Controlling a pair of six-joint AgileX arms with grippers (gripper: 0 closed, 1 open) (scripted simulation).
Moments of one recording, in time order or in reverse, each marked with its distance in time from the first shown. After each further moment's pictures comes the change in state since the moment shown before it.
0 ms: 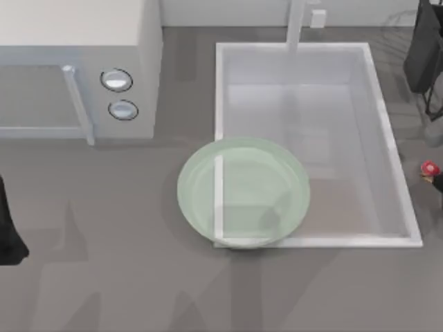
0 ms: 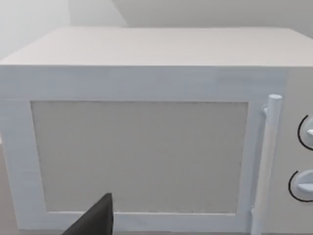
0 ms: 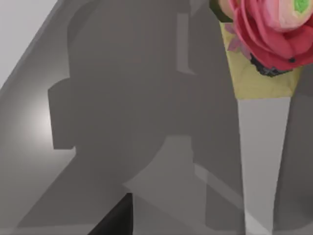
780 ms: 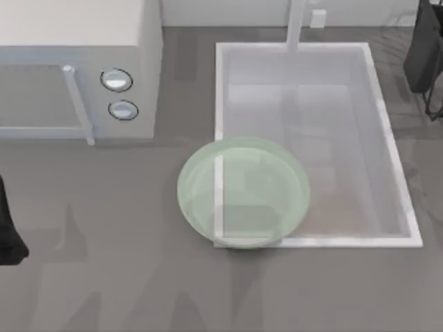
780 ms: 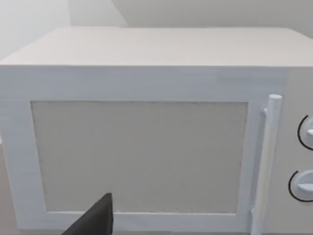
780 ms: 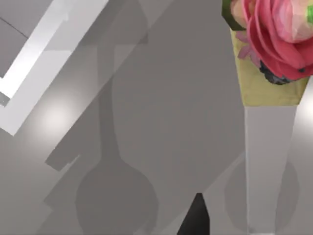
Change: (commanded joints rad) left arm 0.000 0.000 0.000 0.000 0.000 0.000; right arm -0.002 -0.119 0.241 -0.360 -0.001 -0.005
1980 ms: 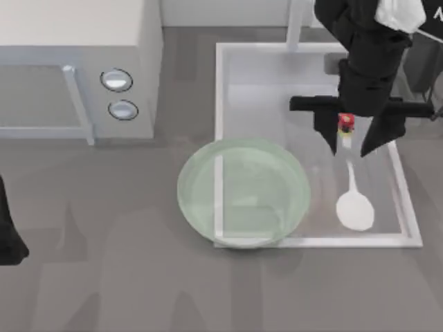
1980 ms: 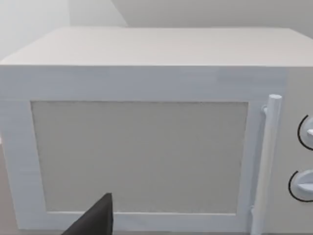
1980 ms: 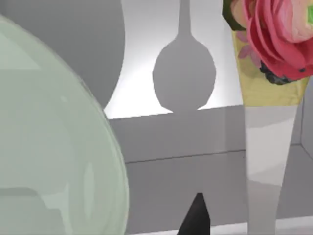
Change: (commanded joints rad) left arm 0.000 0.000 0.000 0.000 0.000 0.000; right arm 0.455 0.305 0.371 -0.148 0.029 1.220
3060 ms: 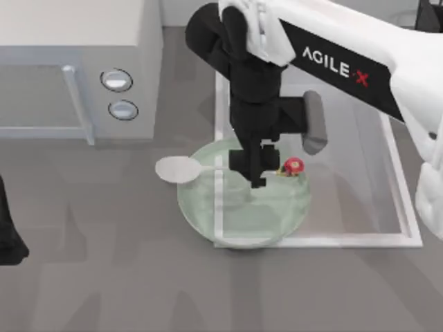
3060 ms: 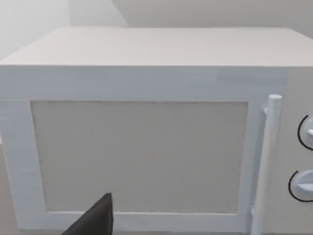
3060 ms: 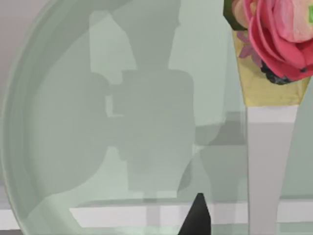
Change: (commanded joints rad) left arm 0.000 0.000 0.000 0.000 0.000 0.000; right arm 0.279 0.236 0.359 -0.099 0.013 1.770
